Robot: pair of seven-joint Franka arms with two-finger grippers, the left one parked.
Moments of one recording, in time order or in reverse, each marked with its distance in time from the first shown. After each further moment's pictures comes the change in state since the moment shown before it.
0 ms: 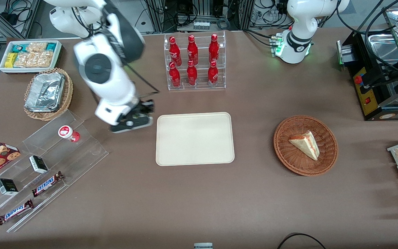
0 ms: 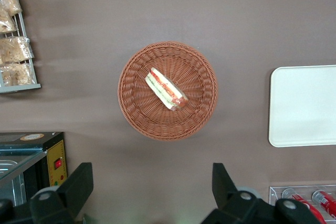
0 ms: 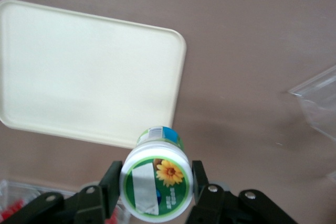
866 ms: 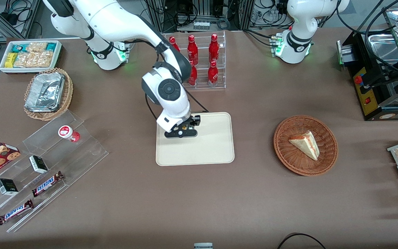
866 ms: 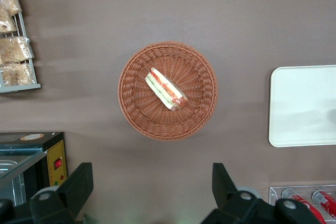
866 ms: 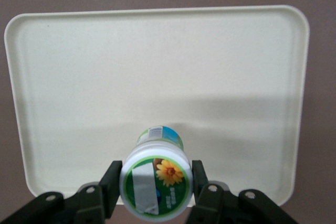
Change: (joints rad) arm 0.182 0.294 -0.001 0.012 0.031 0.370 0.329
